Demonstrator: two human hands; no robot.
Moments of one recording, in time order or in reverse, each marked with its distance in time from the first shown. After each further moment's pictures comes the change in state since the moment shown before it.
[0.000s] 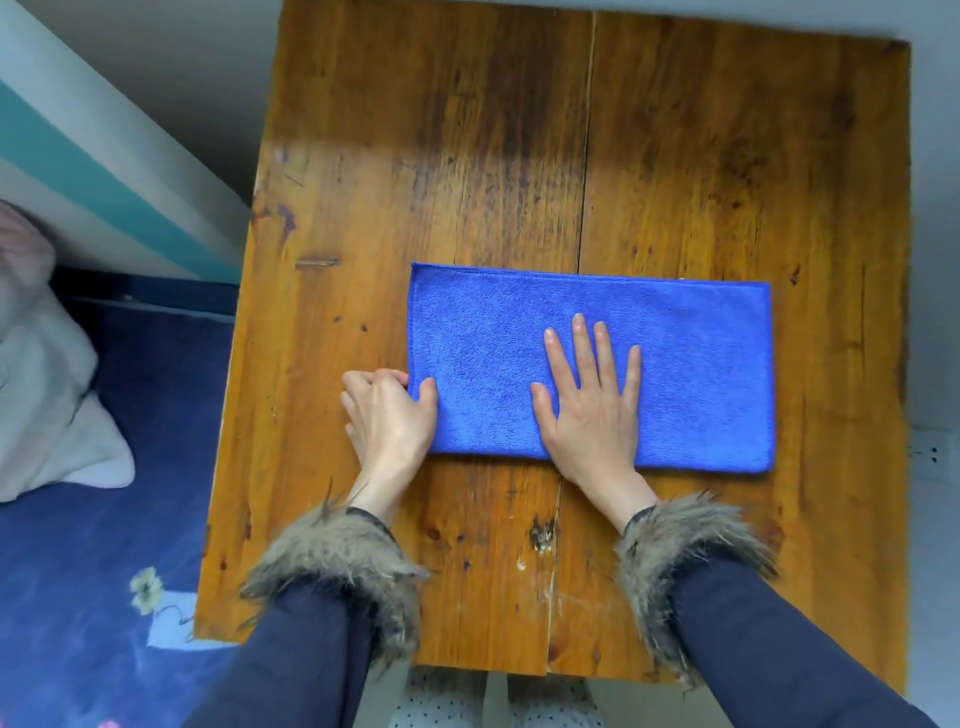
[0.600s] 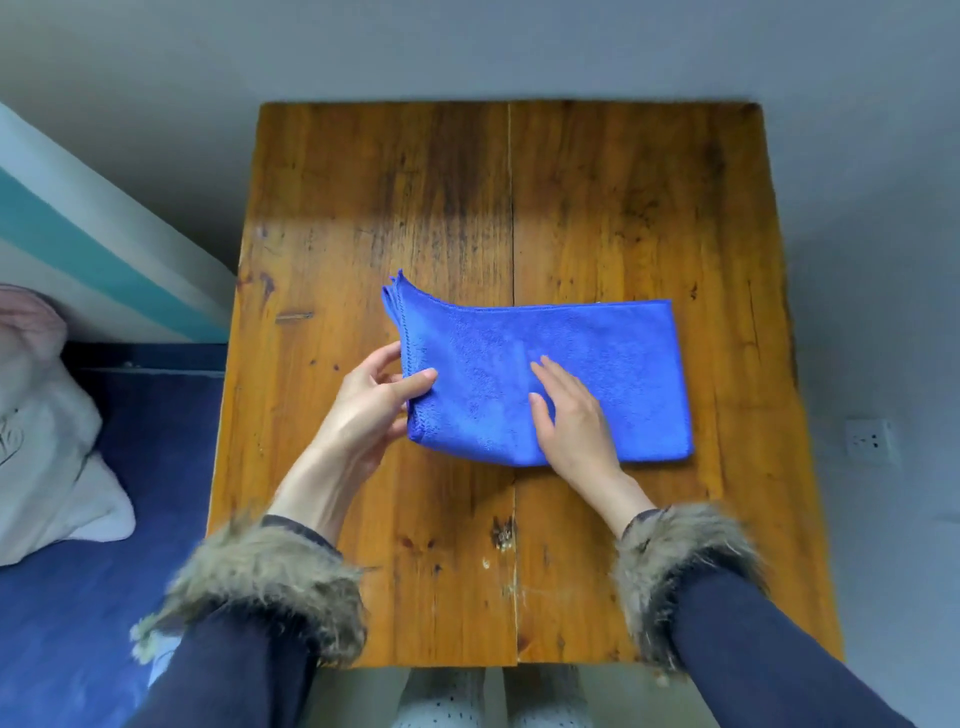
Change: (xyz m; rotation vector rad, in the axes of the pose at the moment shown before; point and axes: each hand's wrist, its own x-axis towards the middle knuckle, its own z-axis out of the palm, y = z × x) left_hand -0.038 0.057 -0.058 -0.881 -0.527 -0.027; right_hand -0.010 0.028 -0.054 0.565 -0.108 0.143
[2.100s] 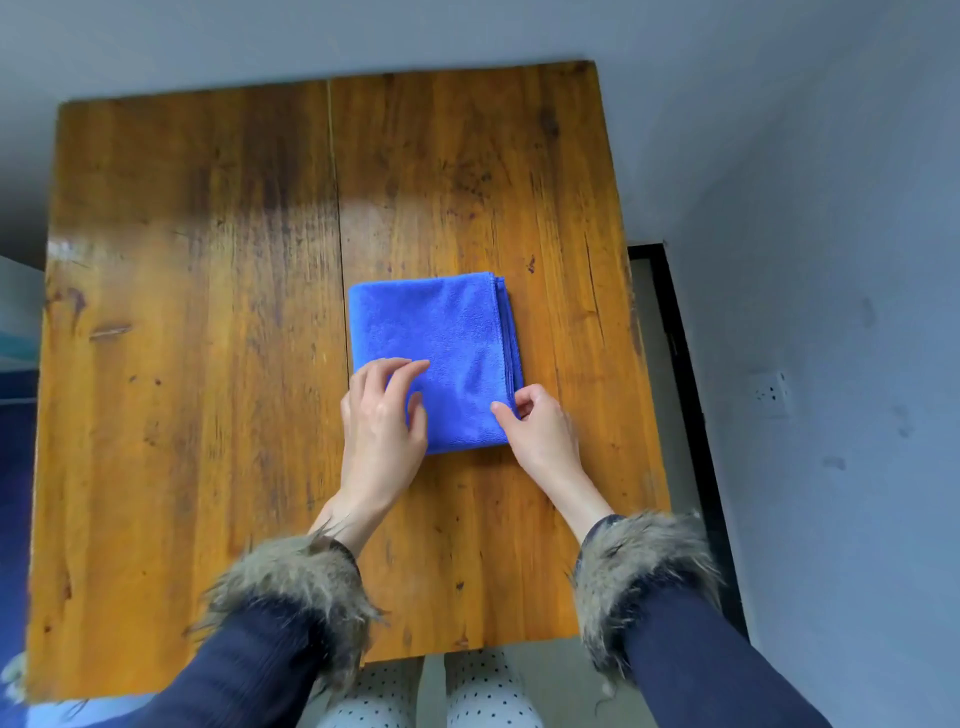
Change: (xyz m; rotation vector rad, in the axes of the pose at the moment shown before) left_hand 0.006 -0.099 0.157 1.081 0.191 0.779; right_hand -0.031 0.109 -0.079 0.274 -0.032 0.511
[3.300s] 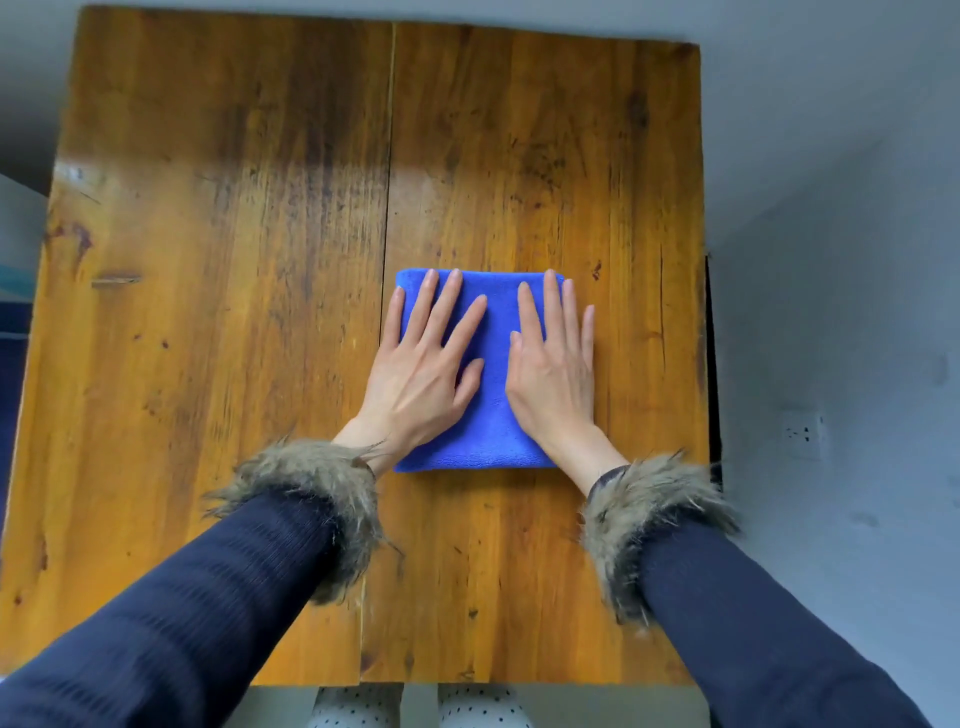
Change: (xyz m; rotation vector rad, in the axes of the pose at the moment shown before) left_hand 0.063 -0.040 0.023 0.467 -0.104 0.322; right_hand 0.065 -0.034 0.032 -0.571 0.276 -0.618
